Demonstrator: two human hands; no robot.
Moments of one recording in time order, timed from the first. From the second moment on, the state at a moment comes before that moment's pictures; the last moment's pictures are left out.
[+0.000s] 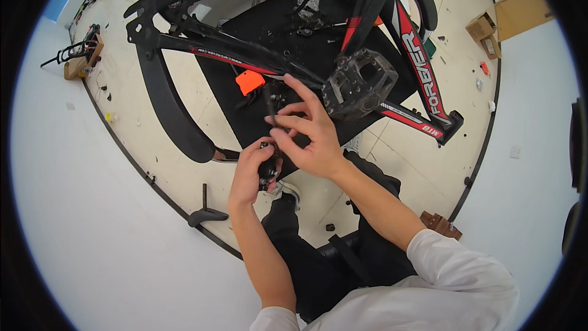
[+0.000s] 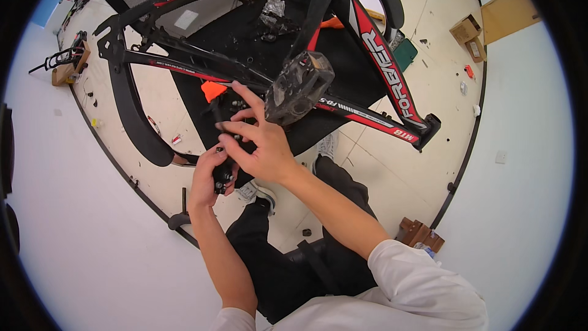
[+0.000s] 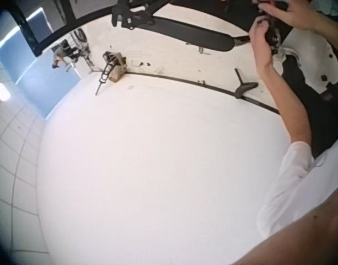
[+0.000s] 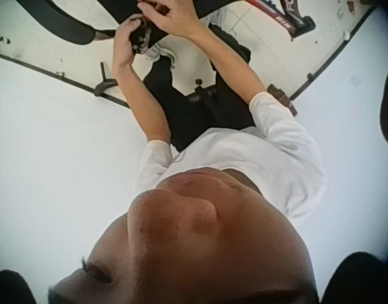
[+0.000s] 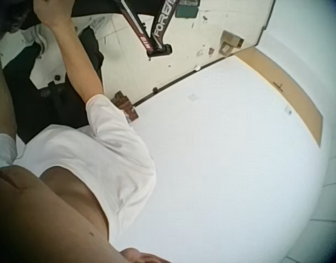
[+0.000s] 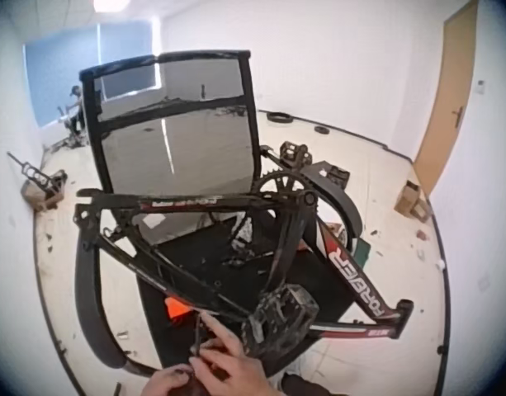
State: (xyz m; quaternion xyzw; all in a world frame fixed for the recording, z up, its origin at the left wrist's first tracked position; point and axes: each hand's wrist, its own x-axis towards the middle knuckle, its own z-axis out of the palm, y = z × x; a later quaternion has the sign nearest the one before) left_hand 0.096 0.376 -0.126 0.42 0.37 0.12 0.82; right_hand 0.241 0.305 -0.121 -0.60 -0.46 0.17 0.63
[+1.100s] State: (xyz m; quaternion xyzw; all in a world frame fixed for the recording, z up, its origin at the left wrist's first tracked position) left_hand 0.101 0.381 -0.135 0.42 0.34 0.10 0.84; right_hand 0.249 0.297 -0.119 -0.62 -0.51 0.14 0.58
